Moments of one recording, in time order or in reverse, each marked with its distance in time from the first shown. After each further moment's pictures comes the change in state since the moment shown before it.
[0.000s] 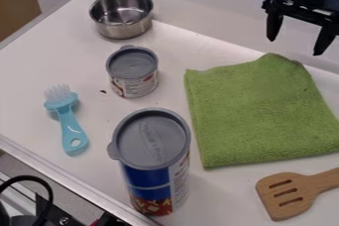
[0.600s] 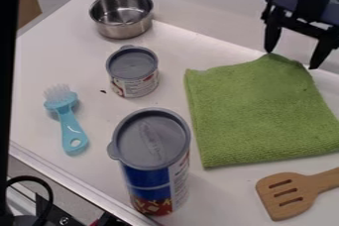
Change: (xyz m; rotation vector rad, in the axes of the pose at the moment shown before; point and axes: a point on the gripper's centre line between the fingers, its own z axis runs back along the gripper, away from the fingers) arm -0.009 0.004 -0.014 0.004 0.103 -0.049
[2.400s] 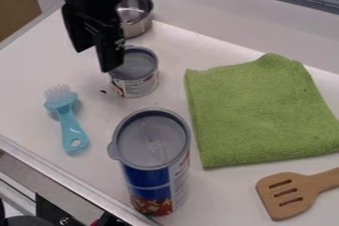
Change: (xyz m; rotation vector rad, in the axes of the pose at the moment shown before) arm -0.143 0.200 0.024 -0.065 0.021 -0.241
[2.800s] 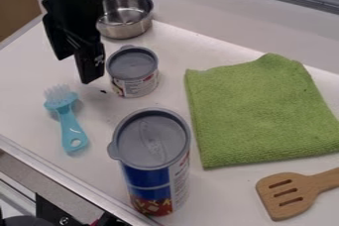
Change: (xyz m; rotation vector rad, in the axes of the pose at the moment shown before) arm -0.017 0.010 -0.012 0.095 -0.006 -0.021
